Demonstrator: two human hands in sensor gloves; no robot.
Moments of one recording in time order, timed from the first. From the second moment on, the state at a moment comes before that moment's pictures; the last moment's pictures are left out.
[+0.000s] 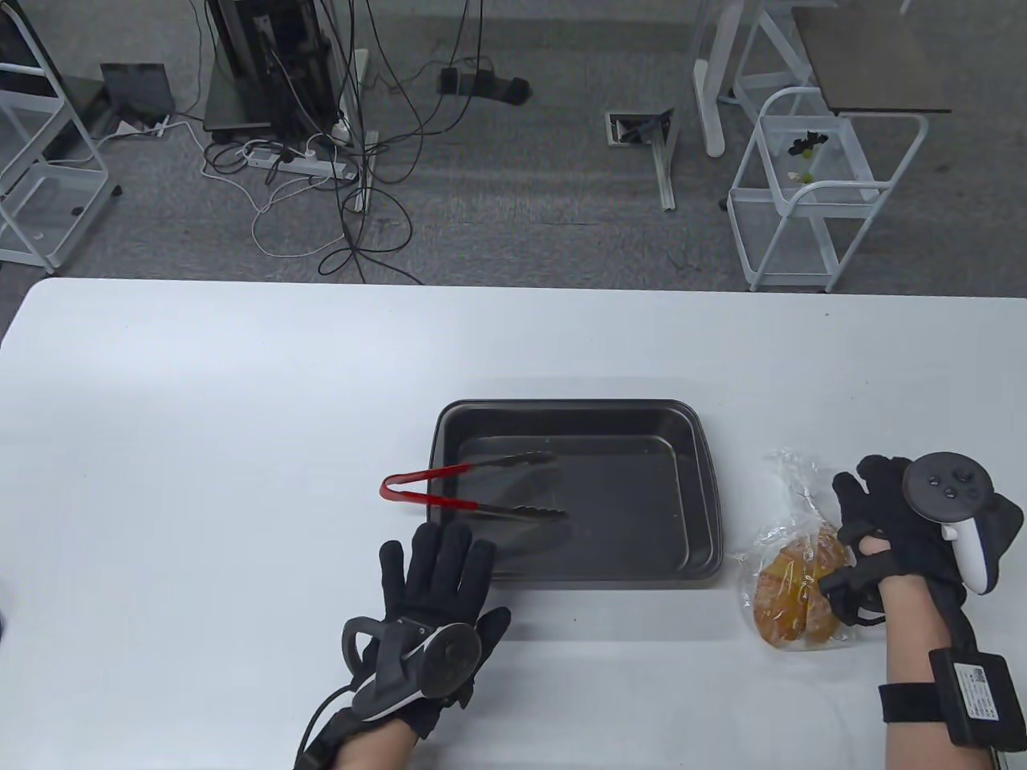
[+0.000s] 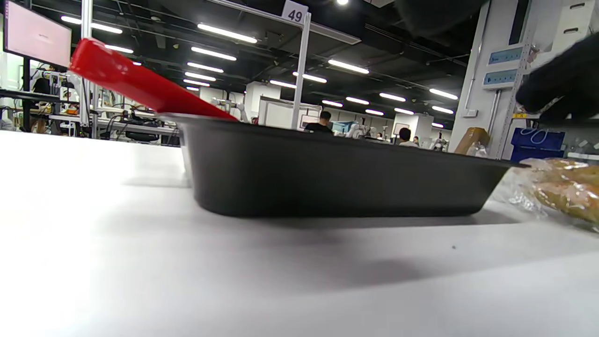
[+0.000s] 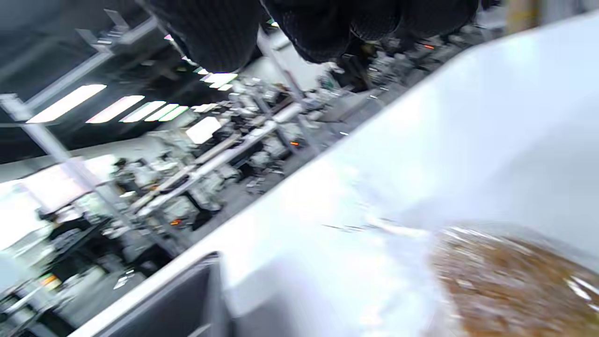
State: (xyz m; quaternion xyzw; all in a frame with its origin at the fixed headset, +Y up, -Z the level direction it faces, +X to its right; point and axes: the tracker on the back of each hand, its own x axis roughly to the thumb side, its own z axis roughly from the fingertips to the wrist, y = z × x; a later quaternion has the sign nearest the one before) left_hand -0.122 -0.743 -0.181 0.06 -0.17 0.09 0.98; right_hand 0.353 -0.653 -0.276 -0.12 -0.04 0.95 0.29
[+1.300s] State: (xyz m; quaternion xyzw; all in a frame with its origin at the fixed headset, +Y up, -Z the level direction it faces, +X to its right) left_hand -0.106 -0.759 -0.185 -0.01 -0.18 0.09 0.98; right_hand 0.169 -0.765 -0.208 0.12 -0.04 0.99 0.07
